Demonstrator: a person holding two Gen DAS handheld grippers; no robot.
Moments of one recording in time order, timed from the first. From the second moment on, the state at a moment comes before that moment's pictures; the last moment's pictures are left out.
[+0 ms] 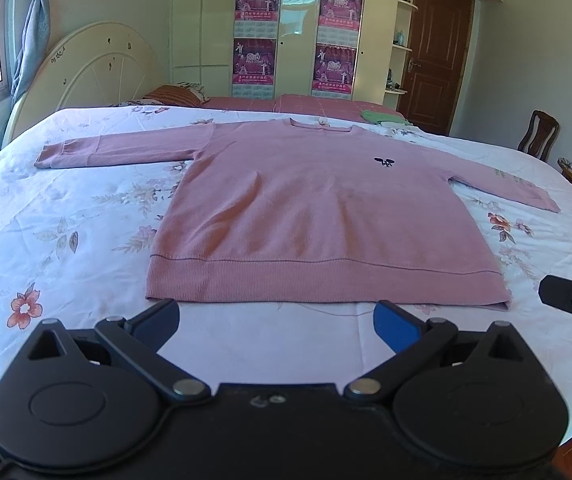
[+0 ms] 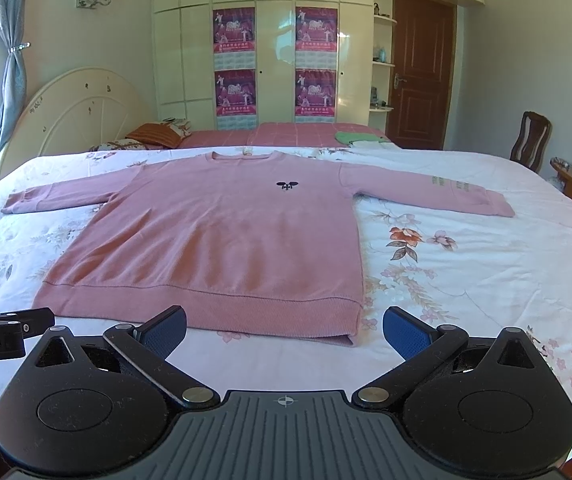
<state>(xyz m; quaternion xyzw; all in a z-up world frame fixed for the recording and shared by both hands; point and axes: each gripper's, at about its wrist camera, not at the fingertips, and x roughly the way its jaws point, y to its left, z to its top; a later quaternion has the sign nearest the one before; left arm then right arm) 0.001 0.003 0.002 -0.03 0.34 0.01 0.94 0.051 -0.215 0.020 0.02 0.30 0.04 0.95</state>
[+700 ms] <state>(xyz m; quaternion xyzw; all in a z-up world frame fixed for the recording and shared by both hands) 0.000 0.007 0.001 -0.05 0.34 0.00 0.94 0.051 -0.213 0.017 0.02 0.30 0.04 0.95</state>
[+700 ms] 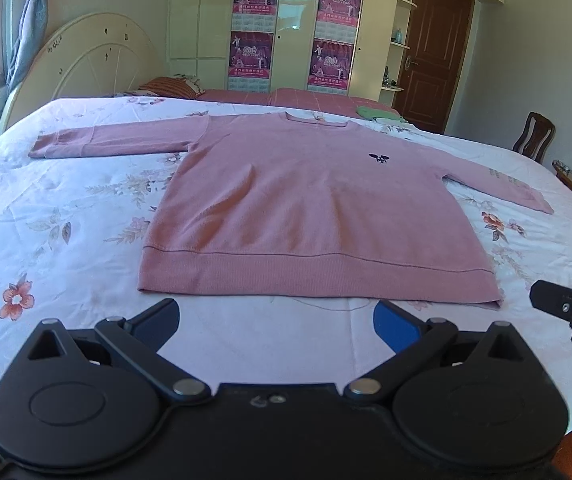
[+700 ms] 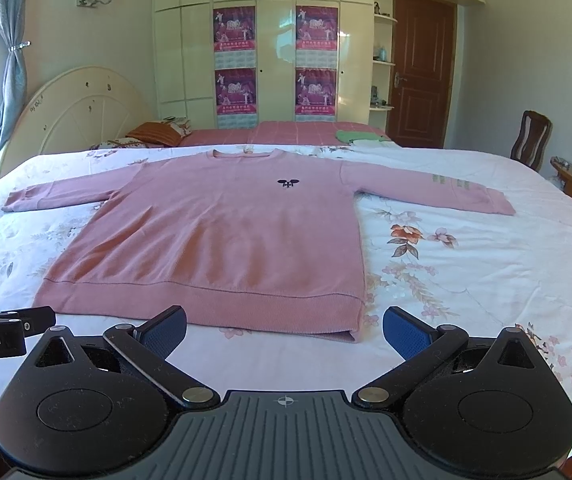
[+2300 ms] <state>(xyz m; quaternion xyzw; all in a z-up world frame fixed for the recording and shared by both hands) 0.348 -0.058 -0.046 -0.03 0.37 0.00 0.93 0.357 -0.663 -0.095 0.44 0.25 -0.16 0.85</state>
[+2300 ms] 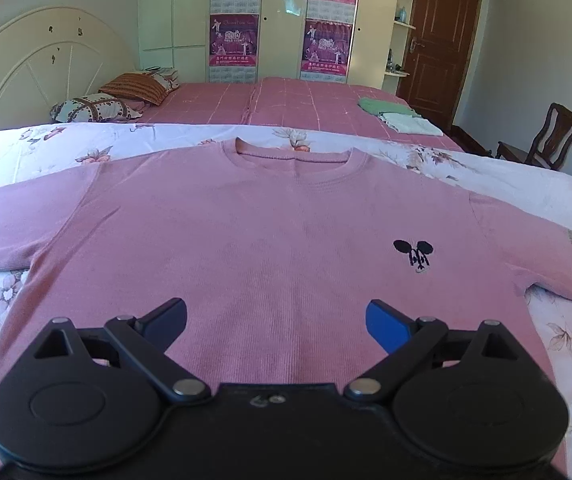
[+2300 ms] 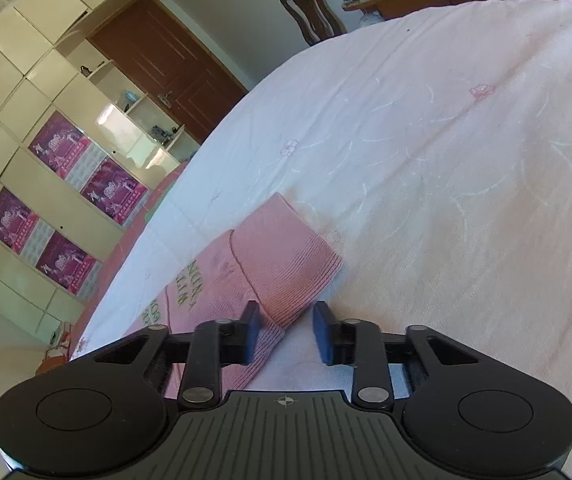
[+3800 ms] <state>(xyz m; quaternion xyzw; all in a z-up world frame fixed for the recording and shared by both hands) 0.357 0.037 -0.063 -0.03 0.40 0.04 0.91 0.365 -0.561 -0.022 0.23 0.27 -0.12 0.93</state>
